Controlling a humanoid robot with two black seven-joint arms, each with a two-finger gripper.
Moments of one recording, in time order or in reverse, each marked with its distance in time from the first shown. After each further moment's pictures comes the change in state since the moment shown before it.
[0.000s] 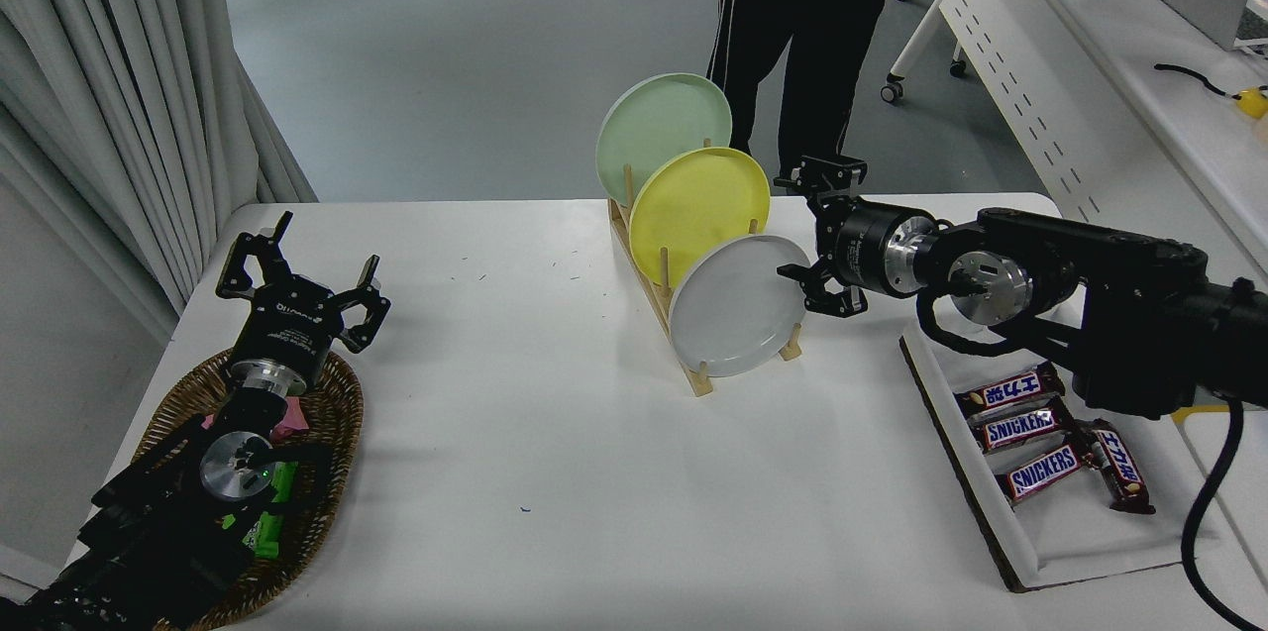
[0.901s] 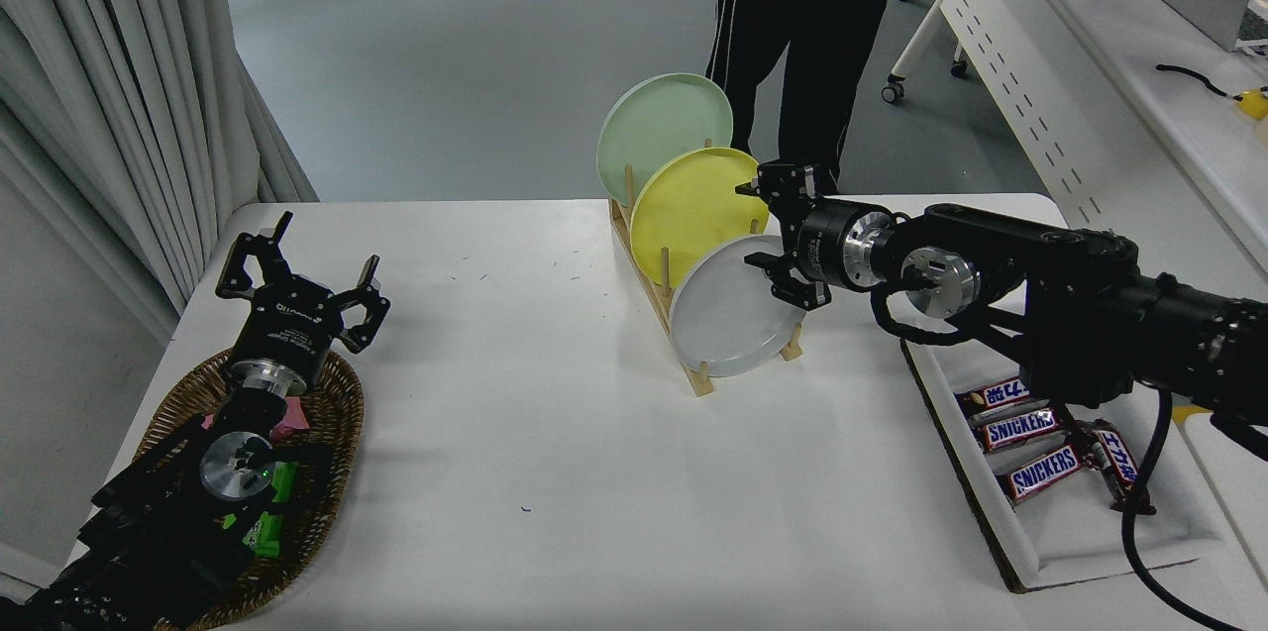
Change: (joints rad) left arm 0.000 0.000 0.000 0.000 0.000 0.000 0.000; right arm -0.008 0.089 0.002 -0.117 -0.024 0.012 -0.017
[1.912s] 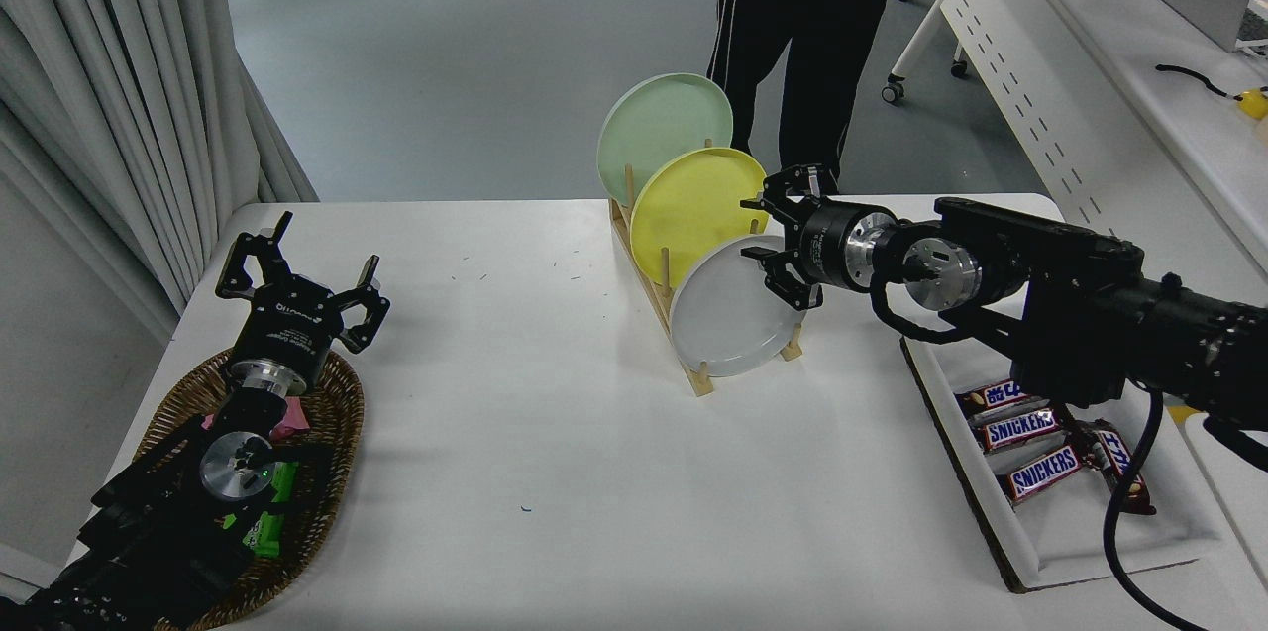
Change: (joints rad) left arm 0.000 0.000 0.000 0.000 0.000 0.000 0.000; right arm -0.013 0.004 0.045 -0.022 0.079 -0.010 -0.051
